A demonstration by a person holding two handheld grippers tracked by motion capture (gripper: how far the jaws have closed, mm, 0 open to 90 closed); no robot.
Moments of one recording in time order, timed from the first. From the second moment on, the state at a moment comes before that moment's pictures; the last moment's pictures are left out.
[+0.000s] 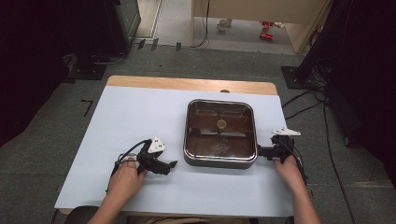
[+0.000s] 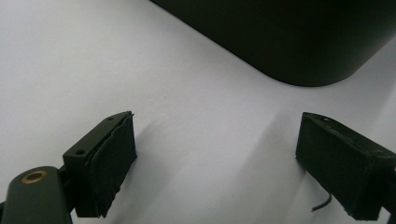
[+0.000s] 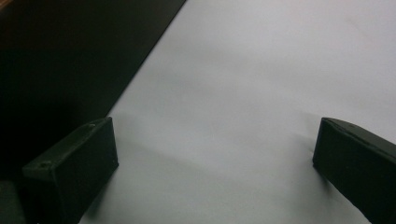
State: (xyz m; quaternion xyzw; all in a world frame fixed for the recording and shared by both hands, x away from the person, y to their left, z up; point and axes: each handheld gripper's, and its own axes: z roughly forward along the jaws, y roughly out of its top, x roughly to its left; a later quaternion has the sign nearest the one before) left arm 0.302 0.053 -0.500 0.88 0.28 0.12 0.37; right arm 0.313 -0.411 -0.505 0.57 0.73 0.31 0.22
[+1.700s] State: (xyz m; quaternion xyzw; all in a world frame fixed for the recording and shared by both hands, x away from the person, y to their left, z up) left arm 0.305 0.043 -0.493 0.89 0.30 0.12 0.33; right arm 0.313 -0.411 -0.505 0.57 0.73 0.31 0.22
